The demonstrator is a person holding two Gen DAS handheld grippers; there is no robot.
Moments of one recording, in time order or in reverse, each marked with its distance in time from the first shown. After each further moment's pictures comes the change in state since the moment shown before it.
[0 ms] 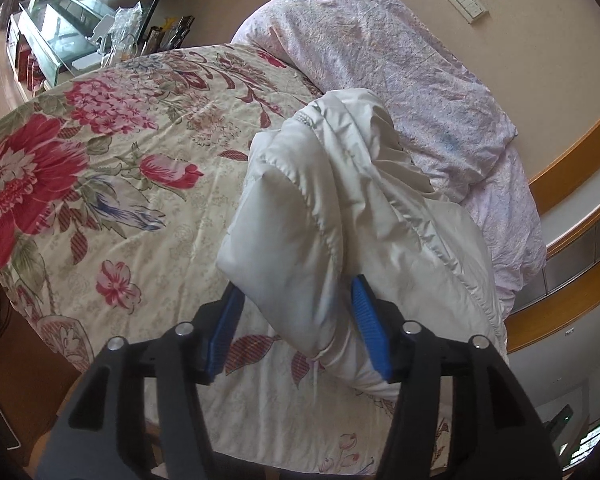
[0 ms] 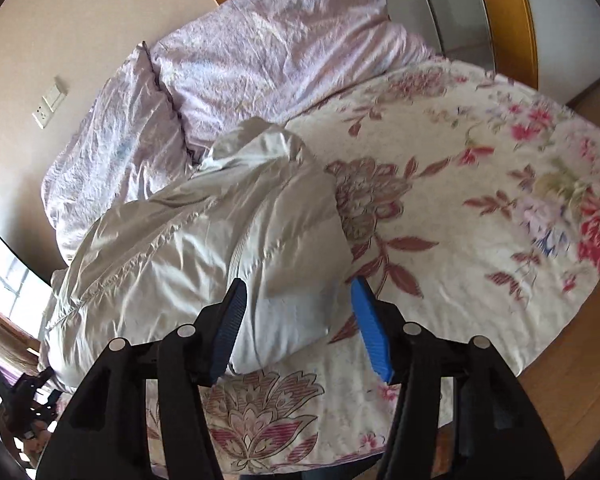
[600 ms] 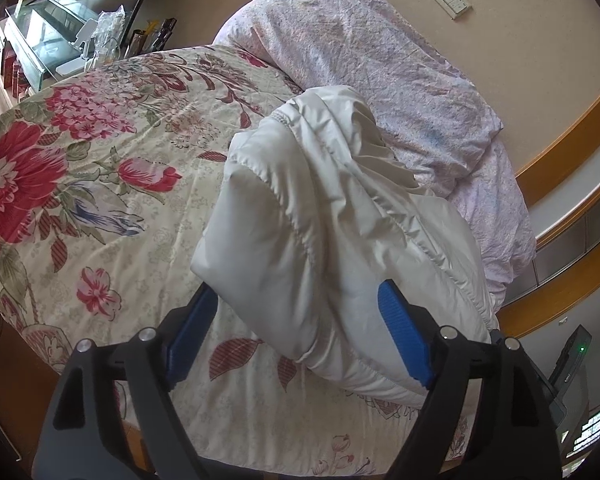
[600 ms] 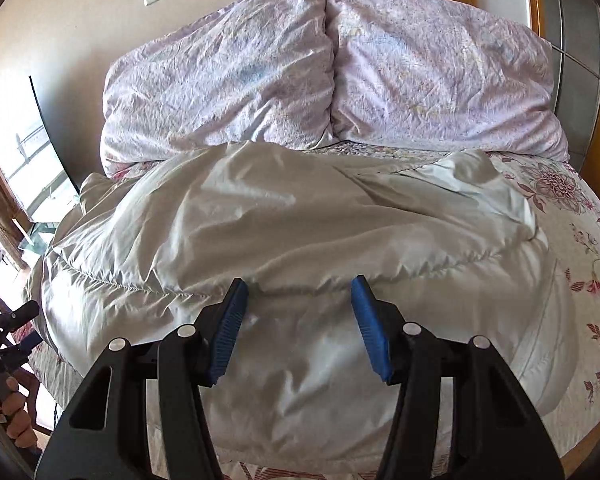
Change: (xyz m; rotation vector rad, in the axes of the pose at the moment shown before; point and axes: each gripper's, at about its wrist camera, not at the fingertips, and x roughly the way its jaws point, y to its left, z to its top) left arm 0.005 -0.003 0.000 0.021 0.007 -0.058; right arm 0.053 0.177 -0.028 -0.439 0.060 0.080
